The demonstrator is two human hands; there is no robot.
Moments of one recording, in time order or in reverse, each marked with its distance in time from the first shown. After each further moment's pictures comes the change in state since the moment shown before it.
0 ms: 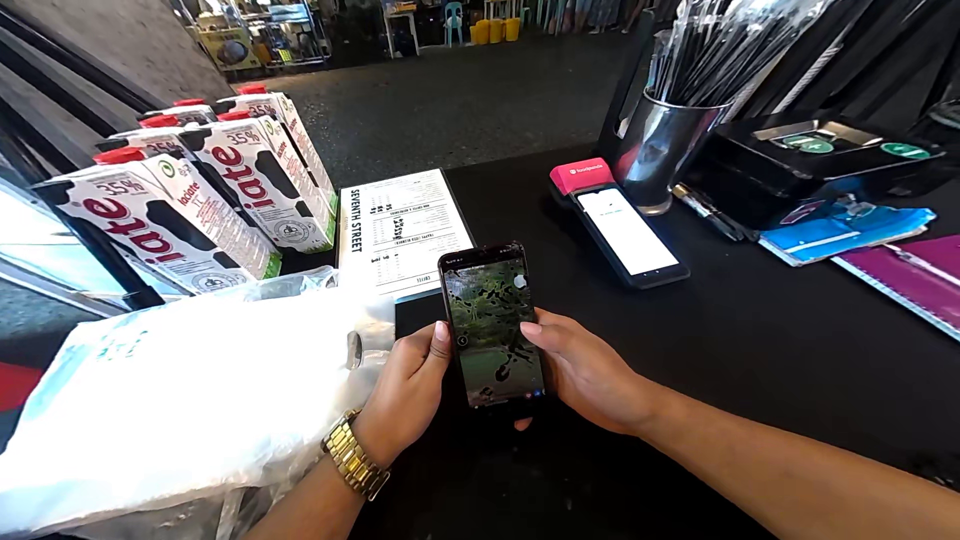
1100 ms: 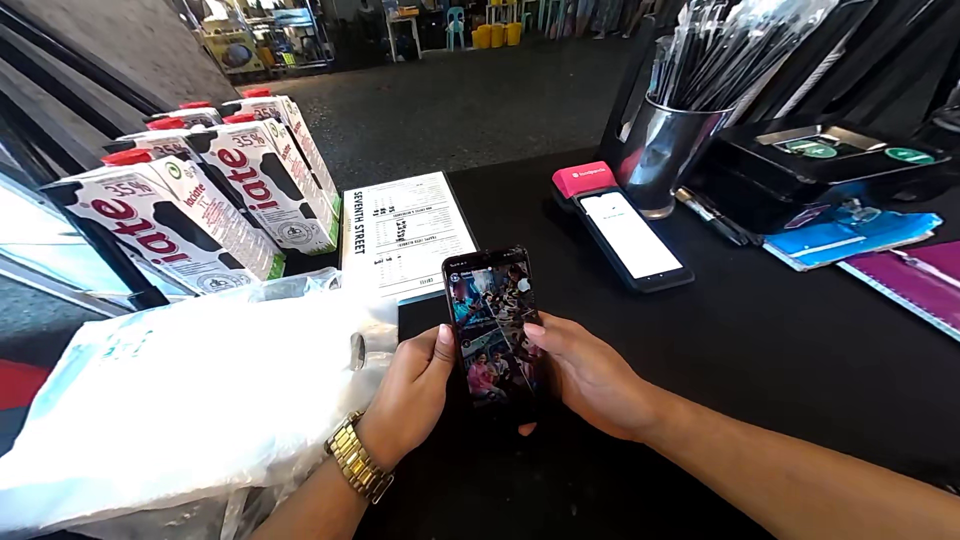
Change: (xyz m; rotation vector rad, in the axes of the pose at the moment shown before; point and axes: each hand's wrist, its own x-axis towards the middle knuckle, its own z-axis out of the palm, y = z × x) left_hand 0.000 -0.003 0.000 0.003 -0.004 0.018; right_hand 0.001 0.001 0.002 -0.032 0.041 -0.018
